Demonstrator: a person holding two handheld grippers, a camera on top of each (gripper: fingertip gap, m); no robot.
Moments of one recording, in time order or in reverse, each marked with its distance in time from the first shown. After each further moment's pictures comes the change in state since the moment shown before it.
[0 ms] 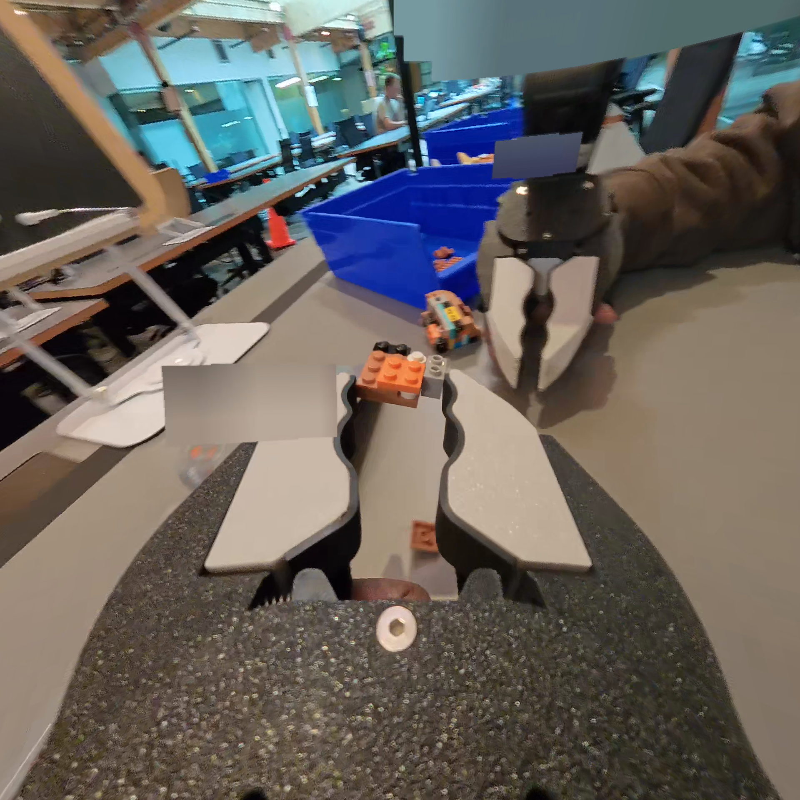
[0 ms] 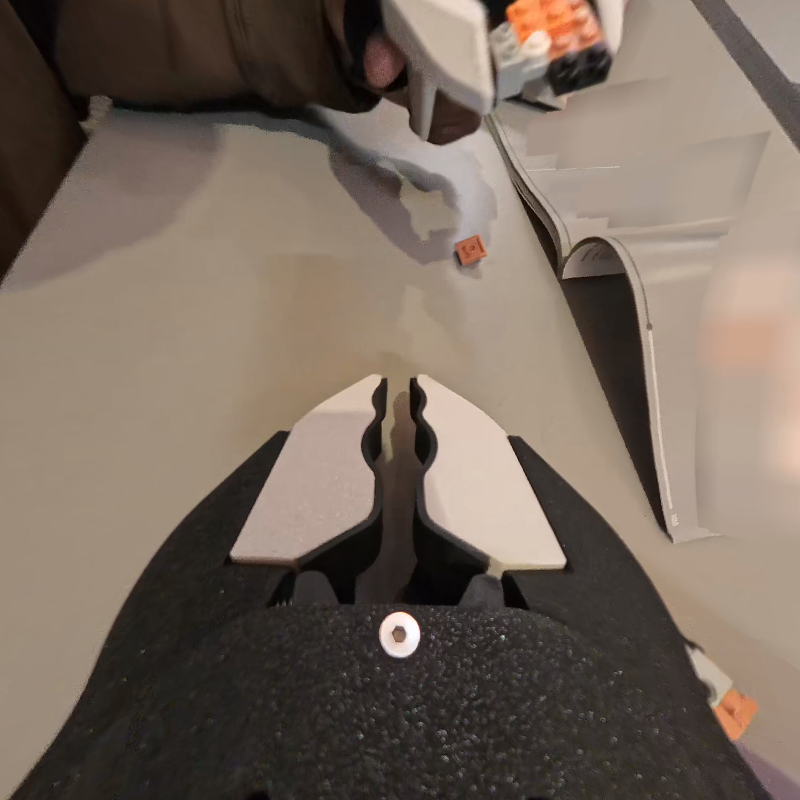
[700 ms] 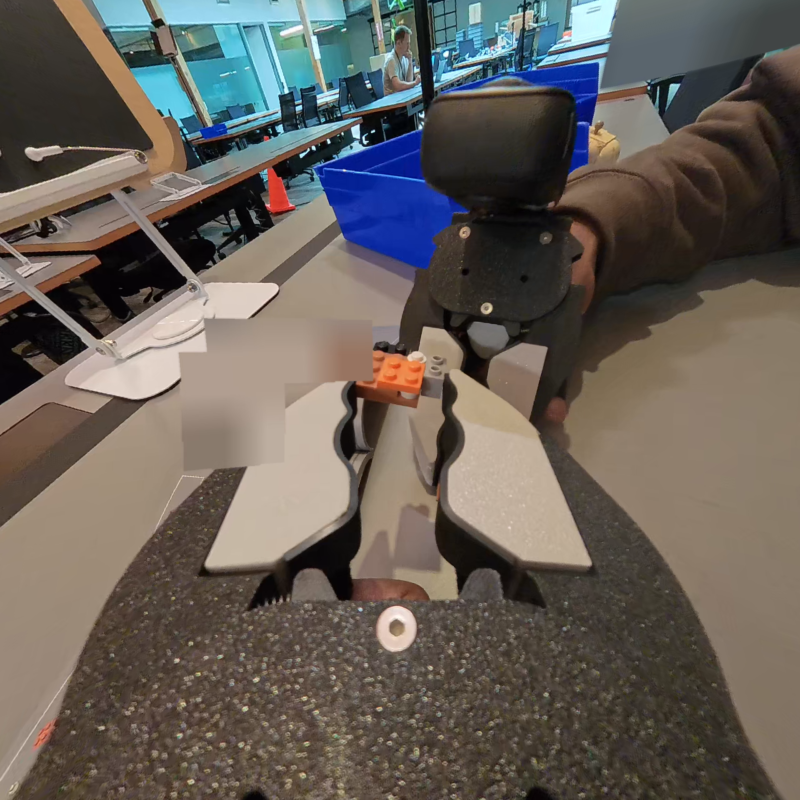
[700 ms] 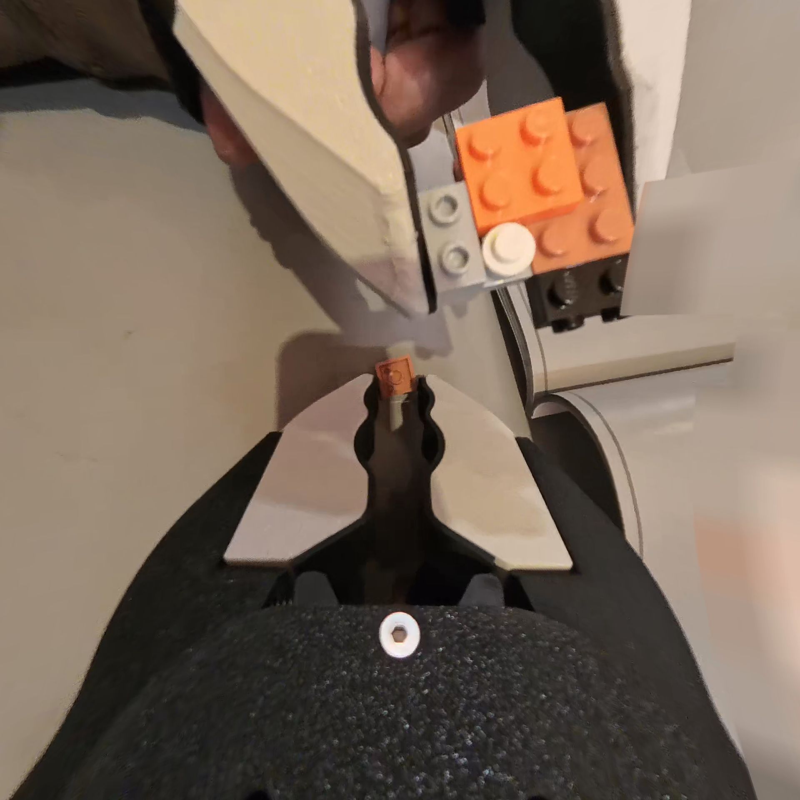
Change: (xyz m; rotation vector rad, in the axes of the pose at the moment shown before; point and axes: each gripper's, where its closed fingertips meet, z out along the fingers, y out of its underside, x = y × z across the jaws) left arm -0.018 0.019 -0.014 -0.066 -0.006 -0.045; right arm 0.042 -0.032 0.102 -0.195 0.025 -0.002
